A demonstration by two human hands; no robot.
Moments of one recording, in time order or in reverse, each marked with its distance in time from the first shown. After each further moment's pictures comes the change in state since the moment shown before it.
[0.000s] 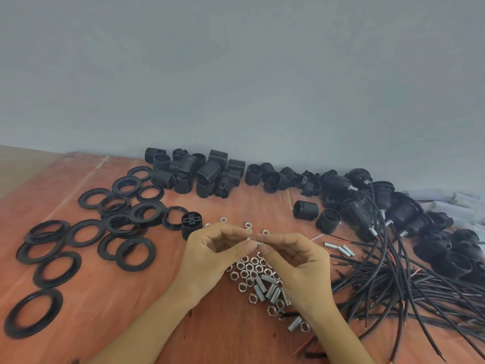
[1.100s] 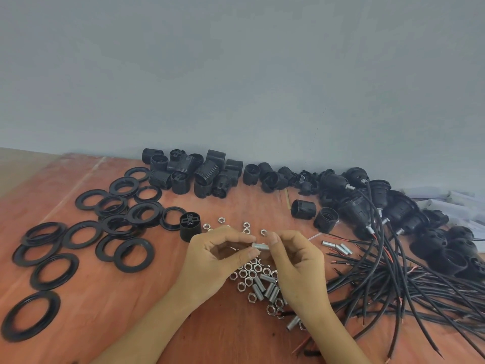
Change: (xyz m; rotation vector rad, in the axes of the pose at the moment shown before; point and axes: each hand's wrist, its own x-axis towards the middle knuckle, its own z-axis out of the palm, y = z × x) left_hand 0.000 -0.008 -0.001 0.094 -0.065 0.157; right_hand -0.002 0.005 0.003 -0.174 0.086 0.056
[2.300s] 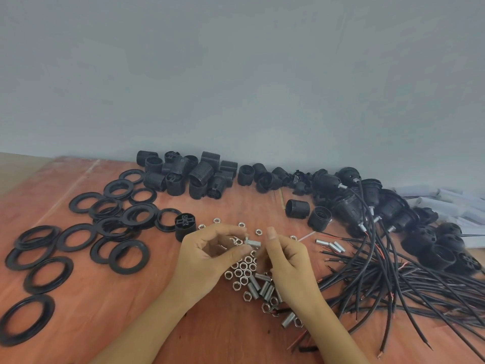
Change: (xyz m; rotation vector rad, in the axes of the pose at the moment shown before) left_hand 0.000 0.007 0.000 0.080 0.058 -0.005; right_hand 0.005 -0.001 -0.001 -0.032 -0.171 0.052
